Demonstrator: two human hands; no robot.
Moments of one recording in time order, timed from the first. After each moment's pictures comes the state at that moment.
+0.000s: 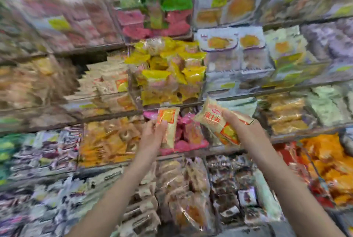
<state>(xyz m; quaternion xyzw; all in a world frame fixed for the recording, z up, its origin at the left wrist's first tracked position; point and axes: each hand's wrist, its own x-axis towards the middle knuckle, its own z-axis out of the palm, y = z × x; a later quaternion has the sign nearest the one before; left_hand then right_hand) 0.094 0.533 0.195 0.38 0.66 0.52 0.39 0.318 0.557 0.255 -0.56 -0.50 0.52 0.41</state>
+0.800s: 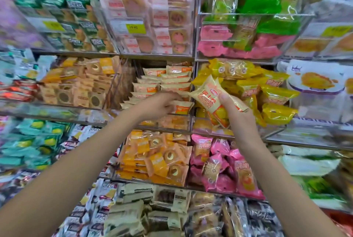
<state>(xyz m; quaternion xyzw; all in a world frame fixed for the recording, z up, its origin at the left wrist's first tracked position) -0.124 0.649 0.266 0.72 0.66 0.14 0.15 0.111 0.664 0.274 -0.44 -0.55 0.57 0.43</state>
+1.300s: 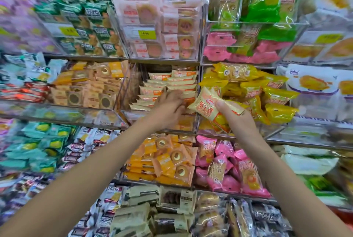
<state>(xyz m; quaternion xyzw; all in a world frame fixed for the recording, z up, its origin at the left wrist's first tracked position) -0.109 0.625 0.254 0.68 0.71 0.16 0.05 0.104 0.646 0.273 -0.41 -0.60 0.56 0.40</state>
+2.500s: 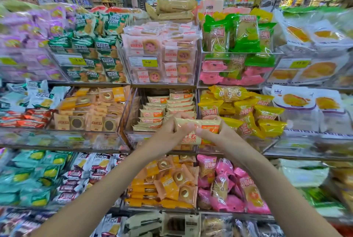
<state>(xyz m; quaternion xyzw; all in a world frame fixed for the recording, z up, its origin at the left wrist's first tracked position) -0.095 0.564 0.290 0.63 0.53 0.43 0.35 0.084 0.612 0.301 -0.37 -0.66 0.60 0.26</state>
